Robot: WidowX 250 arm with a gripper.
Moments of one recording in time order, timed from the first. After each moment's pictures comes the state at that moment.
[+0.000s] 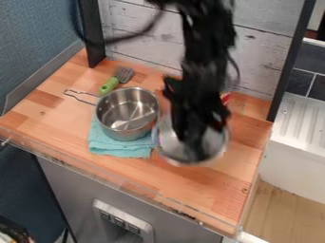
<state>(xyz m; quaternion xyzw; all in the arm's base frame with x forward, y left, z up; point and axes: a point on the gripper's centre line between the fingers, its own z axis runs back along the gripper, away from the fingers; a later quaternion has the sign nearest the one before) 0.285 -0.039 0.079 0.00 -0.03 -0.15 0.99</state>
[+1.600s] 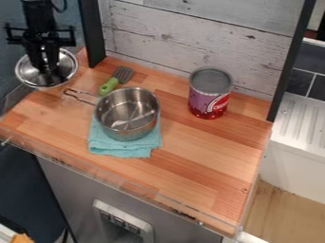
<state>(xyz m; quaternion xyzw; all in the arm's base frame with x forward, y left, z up) 0.309 0.226 0.060 0.06 0.01 0.27 0.96</state>
